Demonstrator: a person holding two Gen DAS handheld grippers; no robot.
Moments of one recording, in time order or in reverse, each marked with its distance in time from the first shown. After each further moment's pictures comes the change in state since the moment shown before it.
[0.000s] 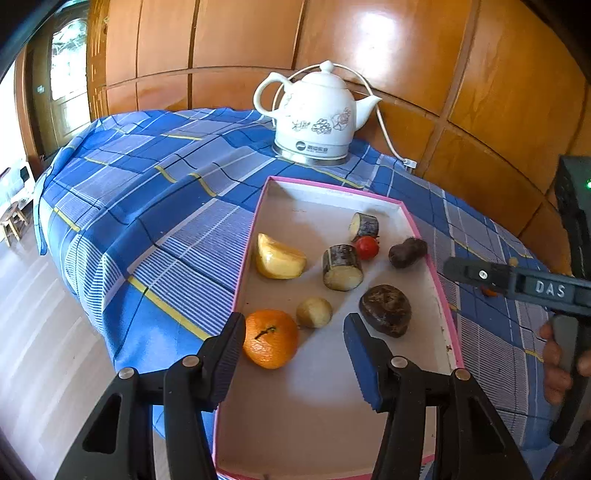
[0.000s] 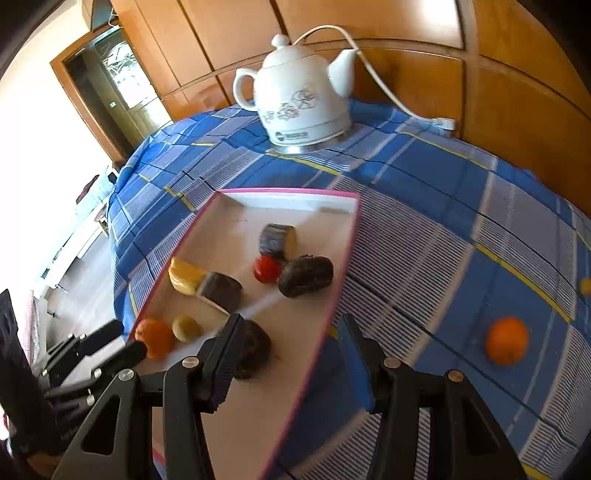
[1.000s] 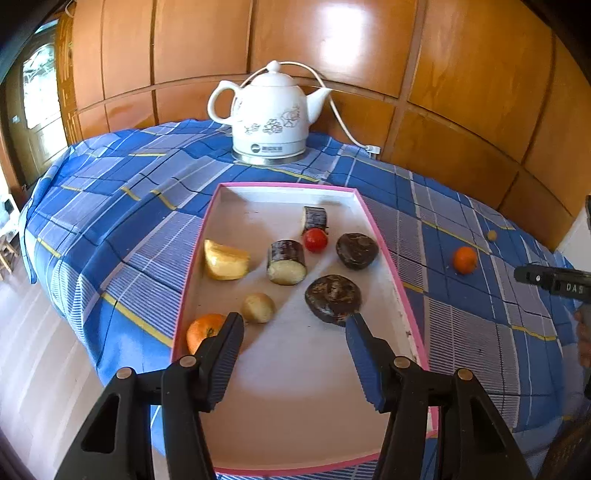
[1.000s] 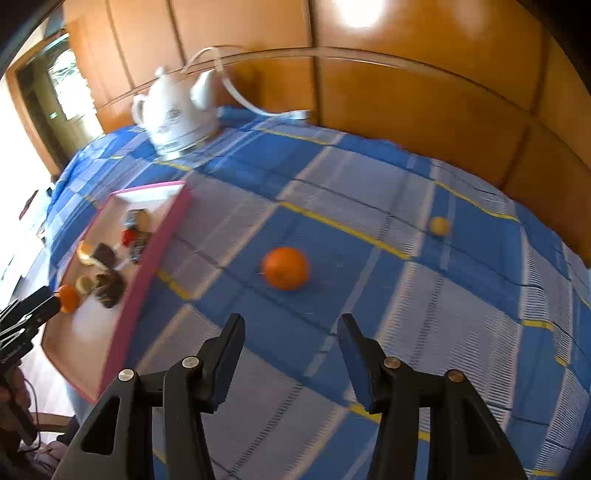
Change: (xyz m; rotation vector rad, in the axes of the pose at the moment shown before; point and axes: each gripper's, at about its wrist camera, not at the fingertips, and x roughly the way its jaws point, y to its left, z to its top) left arm -0.007 -0.046 -0.004 0.122 0.006 -0.034; right arm -0.092 -0.125 -0.055 0.094 -0.019 -0.280
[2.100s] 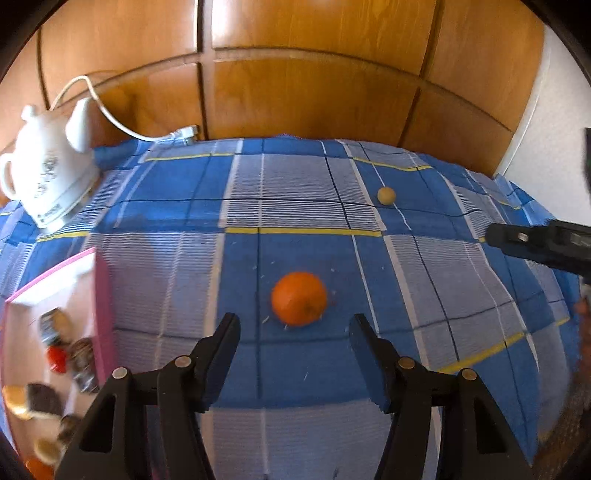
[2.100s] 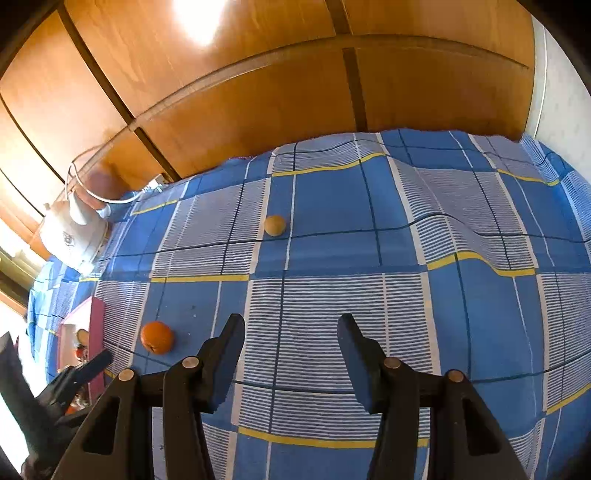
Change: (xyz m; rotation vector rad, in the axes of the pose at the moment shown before) left arm 0.113 -0.220 0.057 0.328 0.142 -0.257; right arm -0.023 -0.142 -0.009 0.505 -0.056 -0.065
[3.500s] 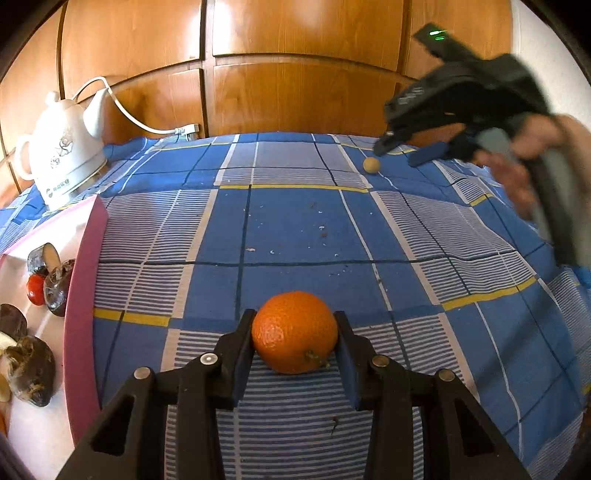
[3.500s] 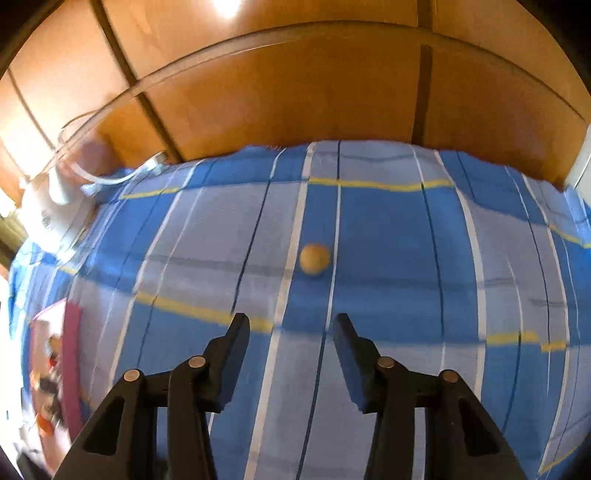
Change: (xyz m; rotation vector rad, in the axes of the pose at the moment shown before) left arm -0.003 -0.007 -0.082 0.035 -0.138 0.015; right arm 0.080 0.043 0.053 -0.132 0.039 -0.071
